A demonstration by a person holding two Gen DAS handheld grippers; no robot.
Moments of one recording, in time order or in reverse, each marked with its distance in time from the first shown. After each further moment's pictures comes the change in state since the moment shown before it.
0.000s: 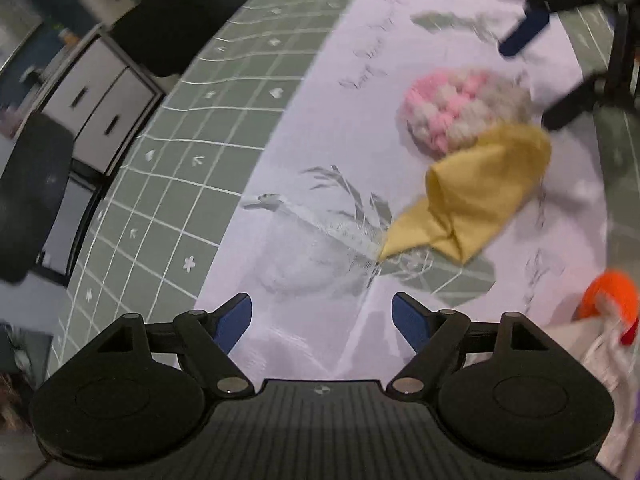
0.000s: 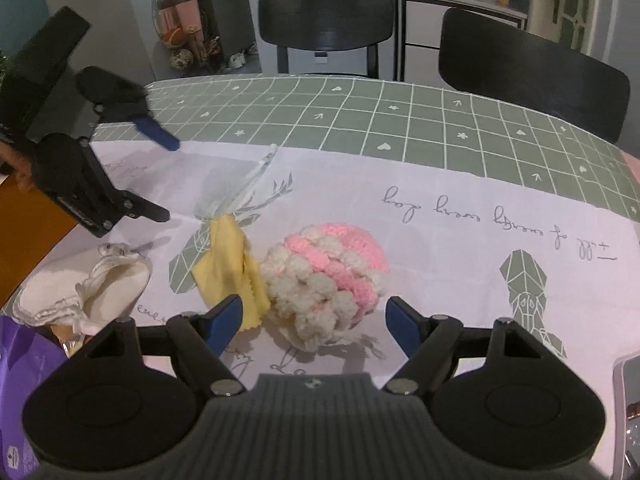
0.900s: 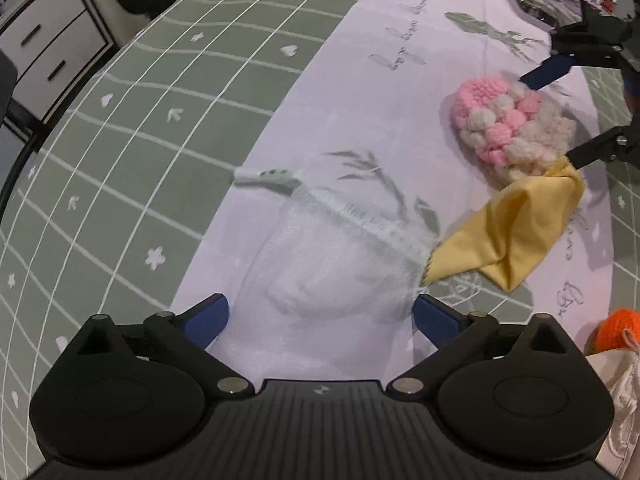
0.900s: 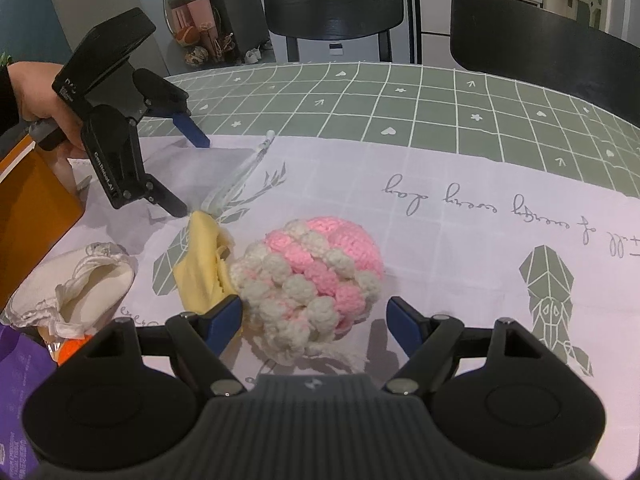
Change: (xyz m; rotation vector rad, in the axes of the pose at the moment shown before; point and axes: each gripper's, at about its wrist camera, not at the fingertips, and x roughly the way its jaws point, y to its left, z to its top) left arm 0.057 0.064 0.008 -0.135 0.035 -0.286; right arm 0.026 -0.024 0.001 0.028 0.022 0.076
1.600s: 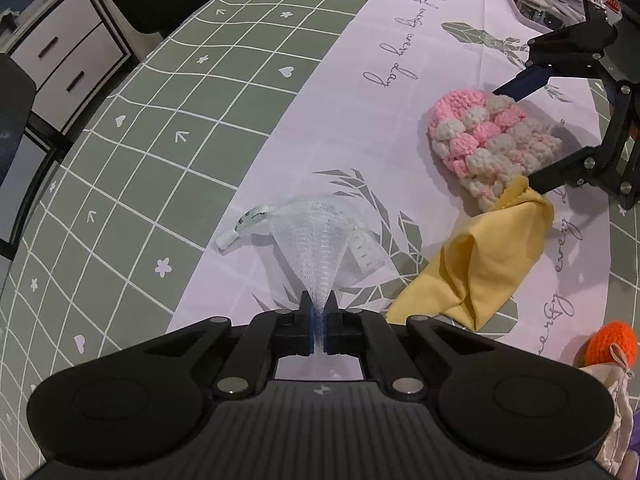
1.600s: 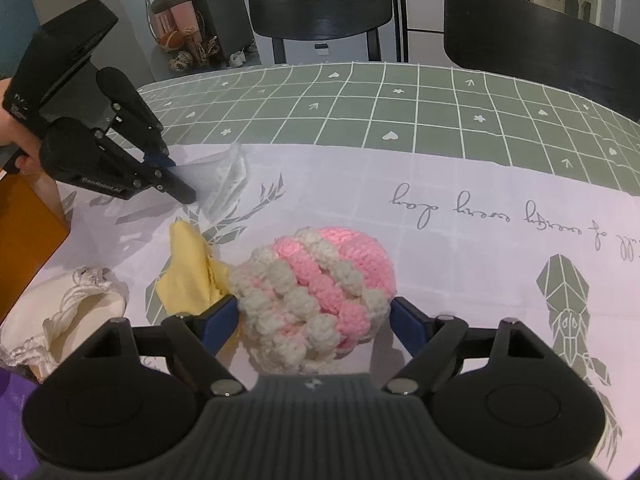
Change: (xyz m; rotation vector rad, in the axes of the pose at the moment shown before) left arm -0.016 -0.019 0.004 -0.003 -0.010 0.088; right arm 0.022 0.010 0.014 0.037 0.005 -0.035
